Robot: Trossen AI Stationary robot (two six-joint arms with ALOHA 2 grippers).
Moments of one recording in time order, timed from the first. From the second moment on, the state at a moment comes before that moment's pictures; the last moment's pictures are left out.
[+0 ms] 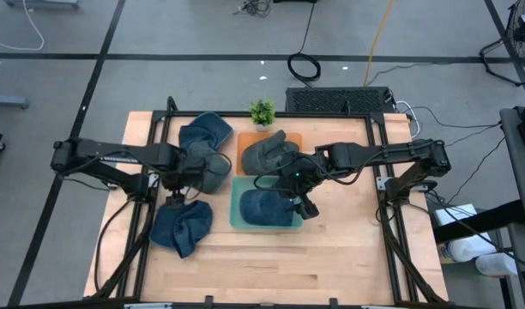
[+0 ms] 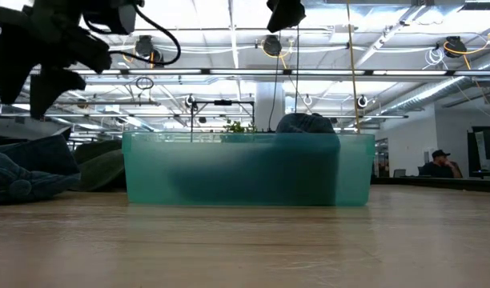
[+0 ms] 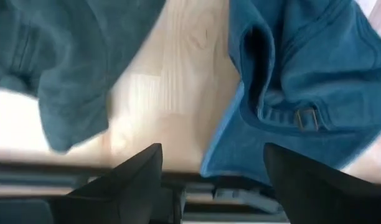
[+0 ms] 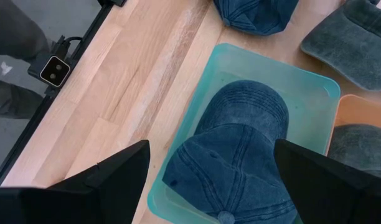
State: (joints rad) left arm 0.05 1.21 0.92 -1.41 0.17 -0.13; right arm 0.08 1.61 1.55 -0.86 -0.24 -0.22
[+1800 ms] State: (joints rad) left arm 0.04 1.37 0.68 -1.10 0.37 -0.15; right arm 0.08 1.61 1.55 -0.85 -0.24 -0.22
